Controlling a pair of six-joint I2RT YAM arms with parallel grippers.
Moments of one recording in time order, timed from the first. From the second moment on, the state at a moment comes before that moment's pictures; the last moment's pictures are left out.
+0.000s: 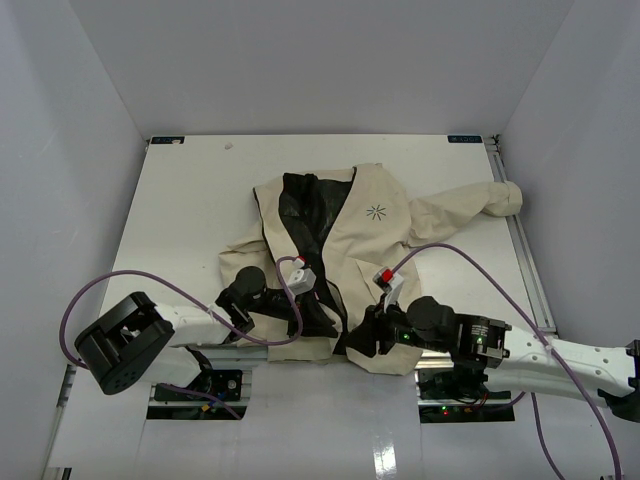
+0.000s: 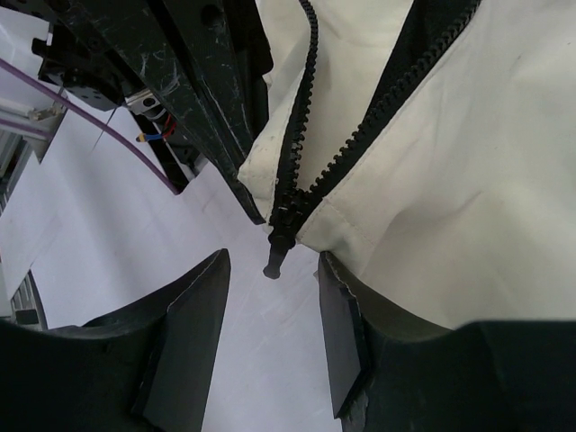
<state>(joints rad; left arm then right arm) -0.83 1.33 0.28 1.04 1.00 -0.41 1.31 0.61 0.44 -0.23 0.06 0.71</state>
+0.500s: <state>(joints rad) -0.83 1.29 0.29 0.97 0.99 -0.40 1.47 0.79 0.48 -0.23 0.32 0.81</state>
